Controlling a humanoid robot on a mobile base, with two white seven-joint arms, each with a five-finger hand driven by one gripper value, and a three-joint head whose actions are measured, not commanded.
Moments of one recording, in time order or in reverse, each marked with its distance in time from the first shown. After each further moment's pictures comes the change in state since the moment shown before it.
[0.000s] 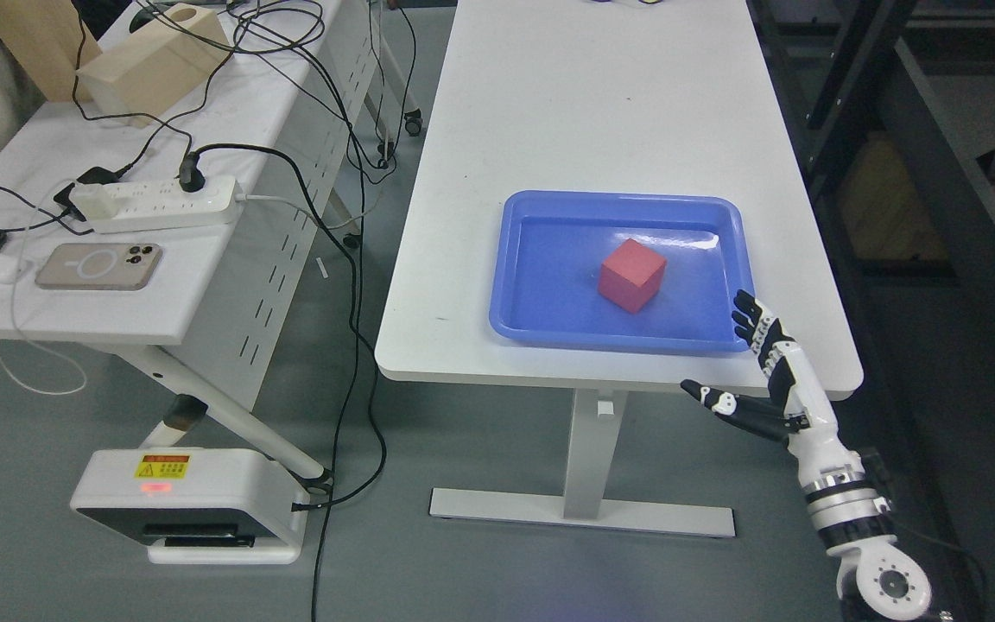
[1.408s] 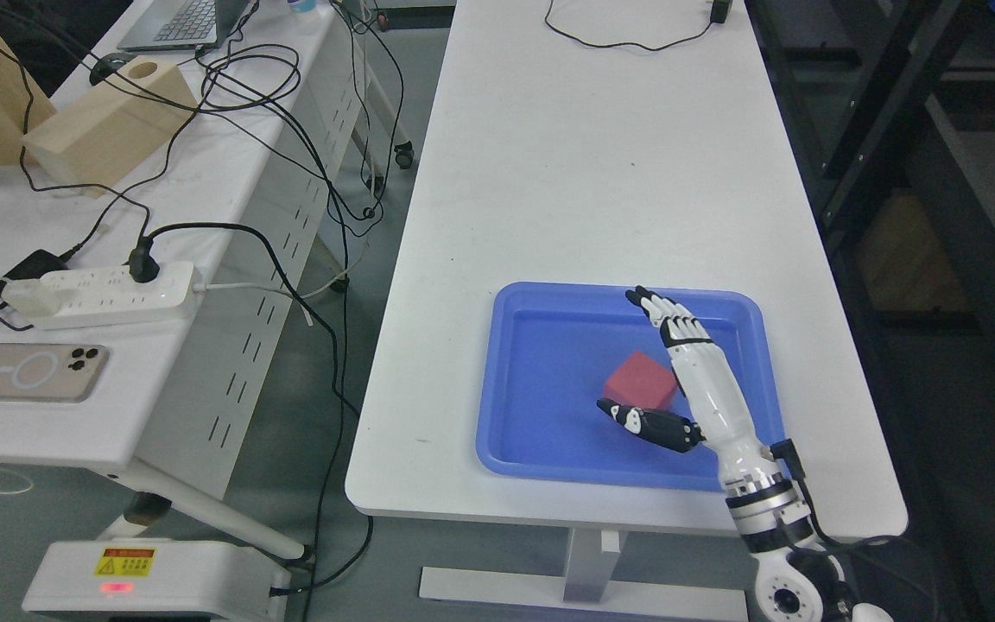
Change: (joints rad) left arm 0.000 0.000 0.000 0.000 0.000 0.000 0.000; right arm -0.014 -0.012 0.215 0.011 0.688 -0.267 -0.353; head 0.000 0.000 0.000
